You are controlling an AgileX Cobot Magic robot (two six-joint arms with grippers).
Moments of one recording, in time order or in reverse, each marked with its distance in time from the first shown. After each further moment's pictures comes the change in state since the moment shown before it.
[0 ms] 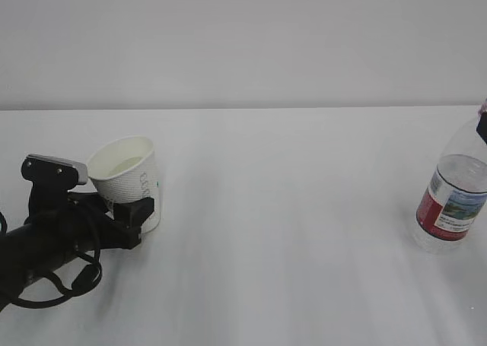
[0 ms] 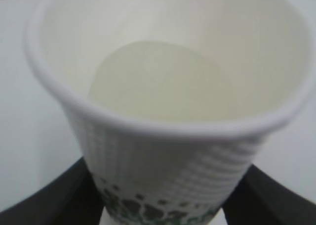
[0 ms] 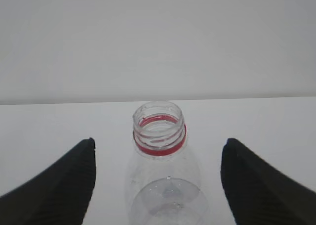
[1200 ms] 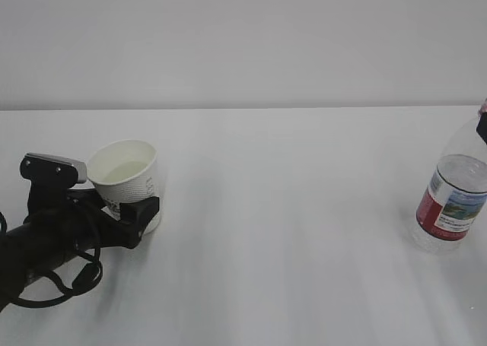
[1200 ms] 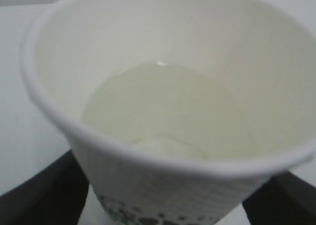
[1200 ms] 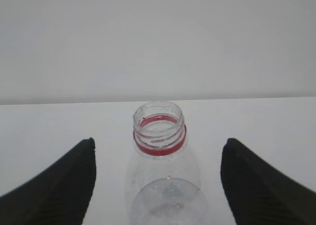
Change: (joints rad) left arm 0.000 -0.003 0.002 -0.010 -0.011 0.002; right arm 0.000 0.000 0.000 0.000 0.000 0.000
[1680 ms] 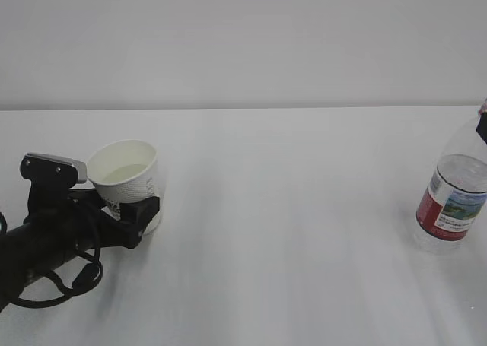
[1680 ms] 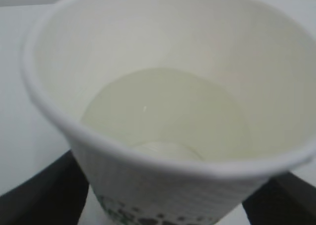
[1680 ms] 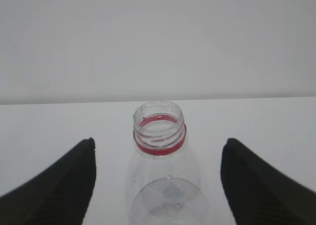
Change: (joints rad) left arm 0.000 0.000 0.000 0.000 -0.001 0.001; right arm 0.000 0.000 0.000 0.000 0.000 0.000
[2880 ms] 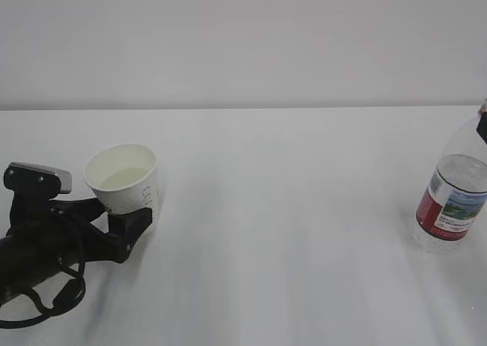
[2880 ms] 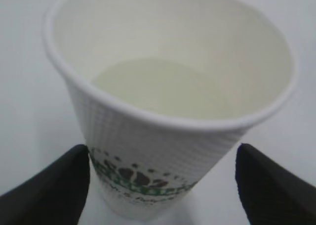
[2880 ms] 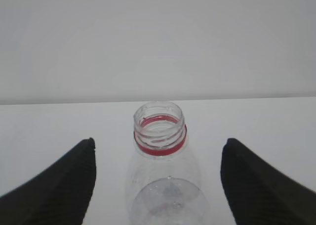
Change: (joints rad) left arm 0.000 -0.060 0.089 0.037 -0.008 -0.035; right arm 0.000 0.000 0.000 0.000 0.000 0.000
